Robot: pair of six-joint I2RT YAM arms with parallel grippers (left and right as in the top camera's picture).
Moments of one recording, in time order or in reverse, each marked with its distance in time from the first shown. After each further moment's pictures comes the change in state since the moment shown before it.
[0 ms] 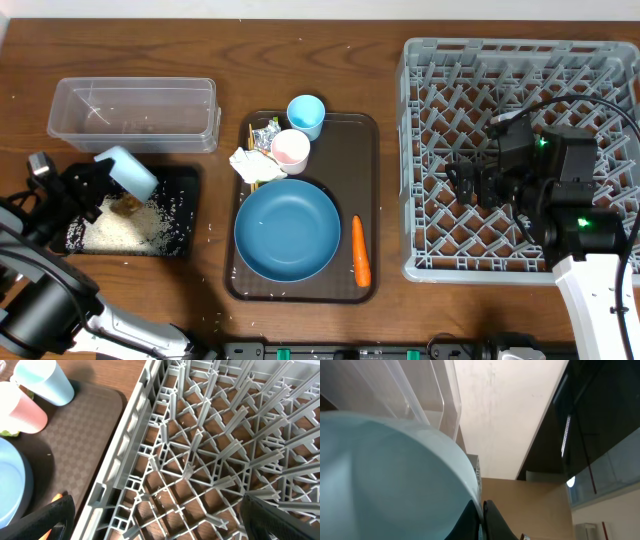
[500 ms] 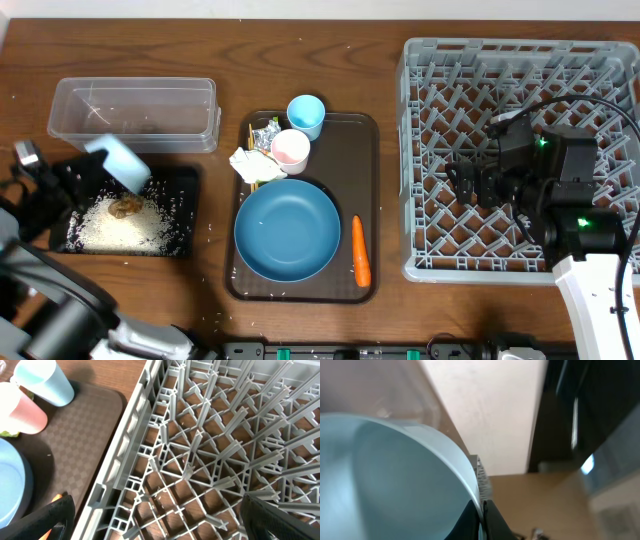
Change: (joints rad) left arm -0.039 -0.169 0.034 0.028 0.000 -0.004; right arm 0.000 0.000 0.000 0.003 0.000 0.000
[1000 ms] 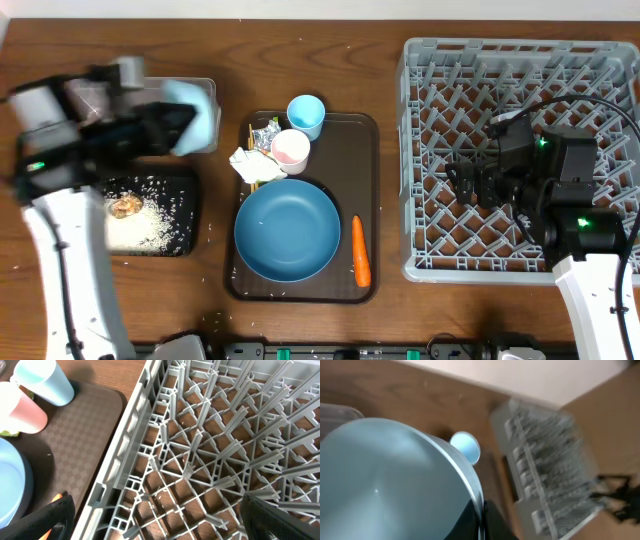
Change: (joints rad) left arm -0.649 -0.406 0.068 0.188 -0.653 -0.172; right arm 0.000 0.000 0.000 -0.002 0.000 0.000
